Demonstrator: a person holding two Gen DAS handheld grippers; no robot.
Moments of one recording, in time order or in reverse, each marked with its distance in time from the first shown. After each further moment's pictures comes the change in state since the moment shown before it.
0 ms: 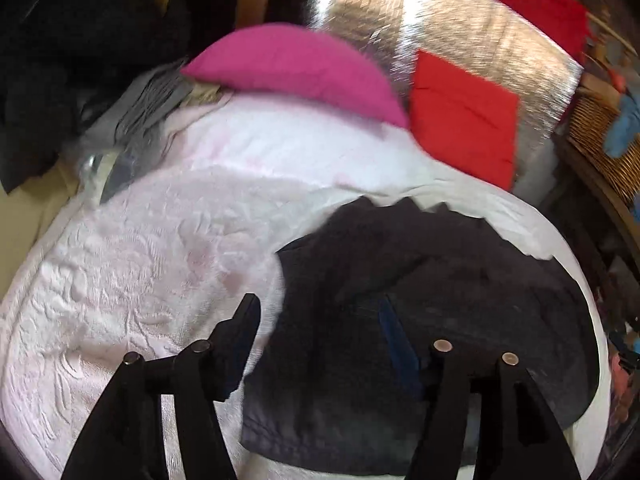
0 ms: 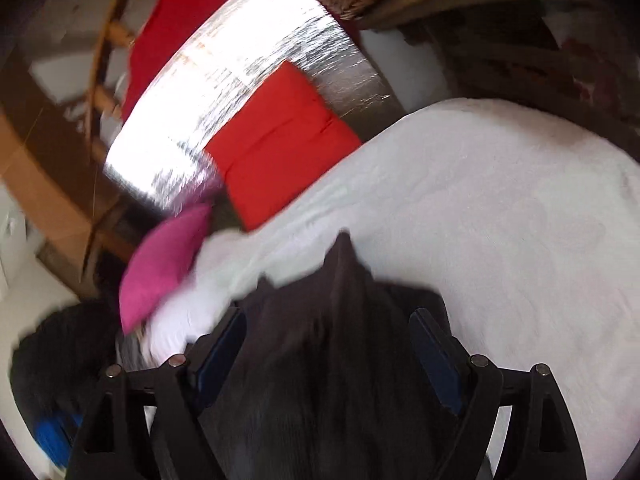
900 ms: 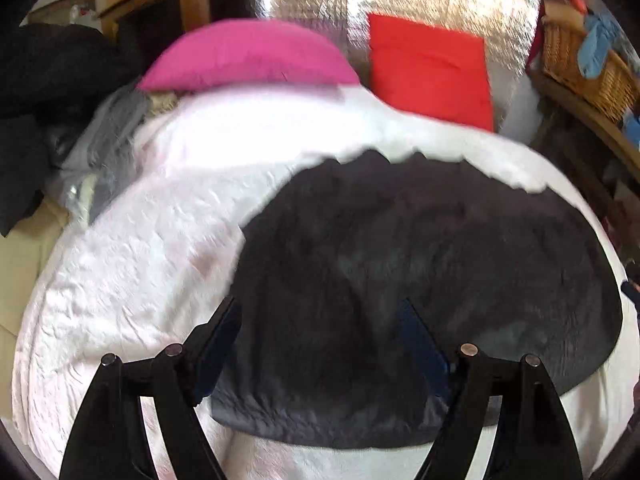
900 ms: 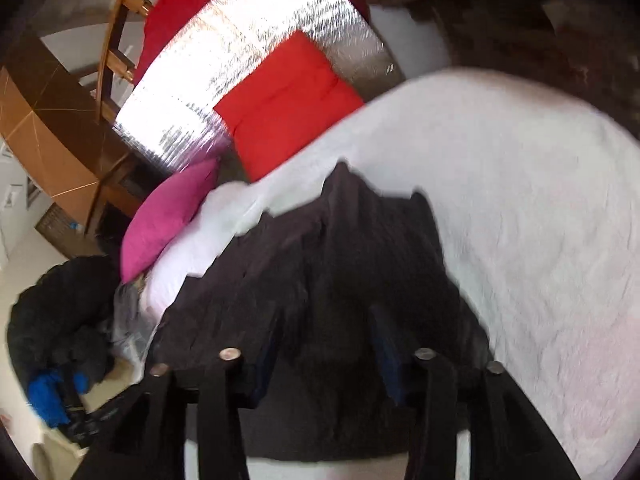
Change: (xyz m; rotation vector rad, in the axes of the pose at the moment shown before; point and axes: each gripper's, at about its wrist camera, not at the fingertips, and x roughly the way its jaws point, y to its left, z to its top) left arm -0.003 -0.038 -0.022 0.169 0.058 0.049; right arm -0.014 0.000 -0.058 -0.024 0.054 -0.007
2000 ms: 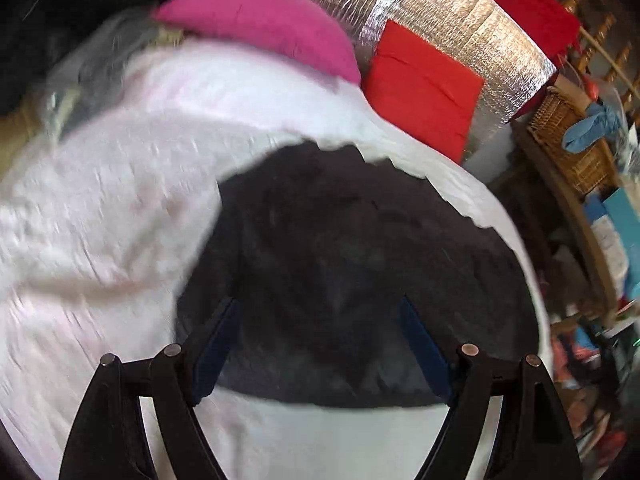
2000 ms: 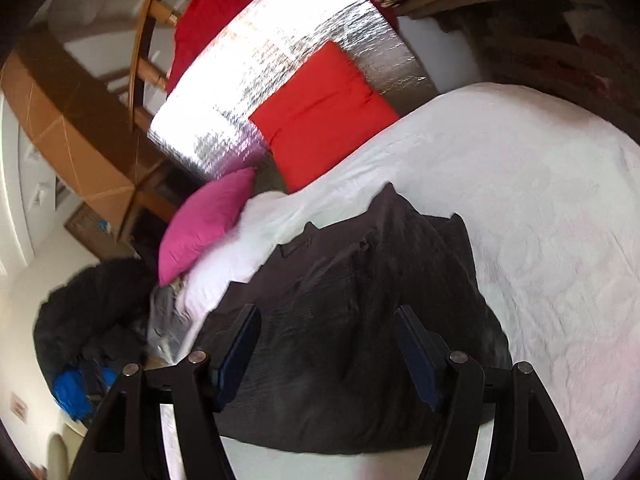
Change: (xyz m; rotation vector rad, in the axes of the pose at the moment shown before) left arm -0.006 0.035 -0.012 -0.279 0.129 -0.309; right arm -0.036 0.011 0.005 0.021 0.003 0.155
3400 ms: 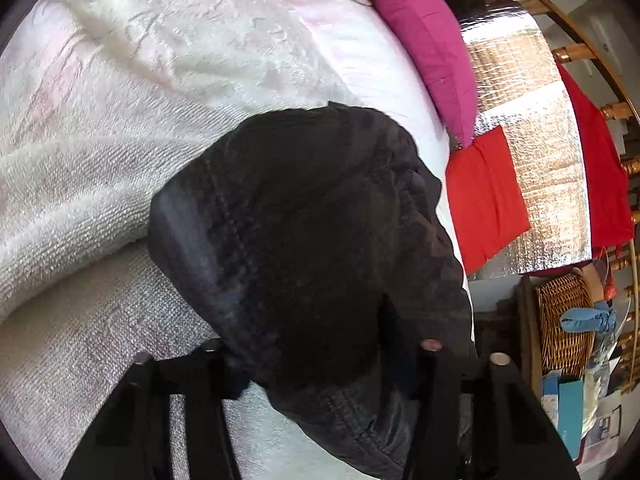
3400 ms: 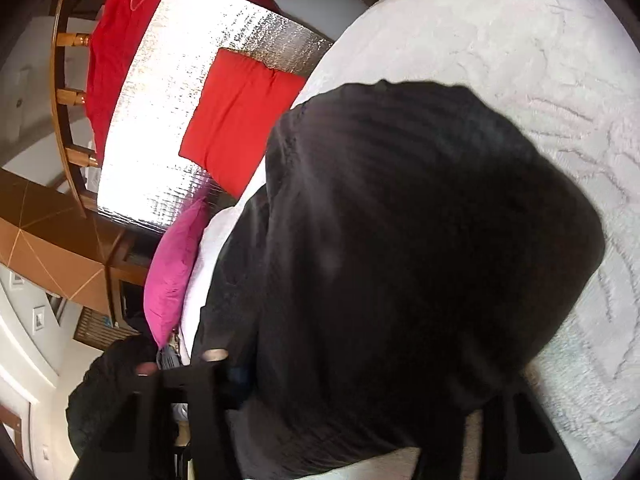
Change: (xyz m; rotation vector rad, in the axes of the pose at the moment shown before) left arm 0.071 0.039 -0.055 -0.624 -0.169 -0.111; right arm 0.072 -0.066 -0.072 0.390 -0.032 -0.018
